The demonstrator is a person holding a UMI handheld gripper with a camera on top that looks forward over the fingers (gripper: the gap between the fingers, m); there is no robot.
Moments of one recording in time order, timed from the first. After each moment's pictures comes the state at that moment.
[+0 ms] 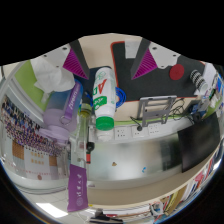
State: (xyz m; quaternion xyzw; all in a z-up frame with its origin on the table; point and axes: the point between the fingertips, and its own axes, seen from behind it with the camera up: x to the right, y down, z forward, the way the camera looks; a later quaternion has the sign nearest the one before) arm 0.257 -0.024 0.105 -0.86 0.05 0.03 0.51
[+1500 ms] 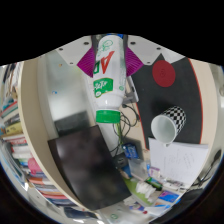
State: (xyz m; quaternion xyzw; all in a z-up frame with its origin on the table) arm -0.006 0.051 0.193 -0.63 -0.52 -0.28 0.50
